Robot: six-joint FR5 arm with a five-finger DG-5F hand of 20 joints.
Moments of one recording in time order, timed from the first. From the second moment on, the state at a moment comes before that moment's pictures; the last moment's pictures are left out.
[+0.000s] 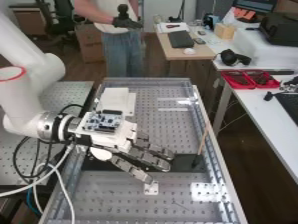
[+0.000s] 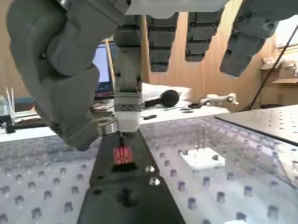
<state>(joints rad) 1.34 -2.00 -2.02 -2.31 -1.61 -0.71</state>
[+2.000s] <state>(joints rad) 2.00 -1.71 -2.33 -2.29 -1.30 -0.68</state>
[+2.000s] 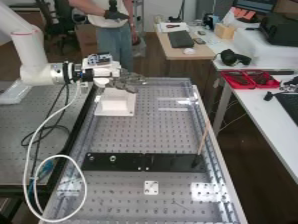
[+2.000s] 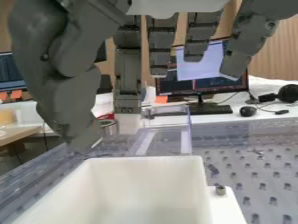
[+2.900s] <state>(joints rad) 1.94 -1.67 -2.33 -2.44 -1.37 -0.62</state>
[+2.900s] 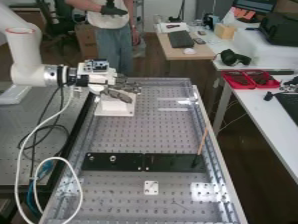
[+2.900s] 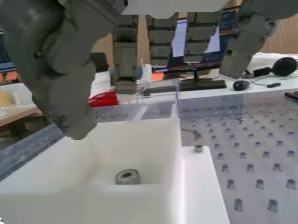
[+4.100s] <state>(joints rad) 1.50 -1.62 -1.88 -2.69 -1.47 -0.64</state>
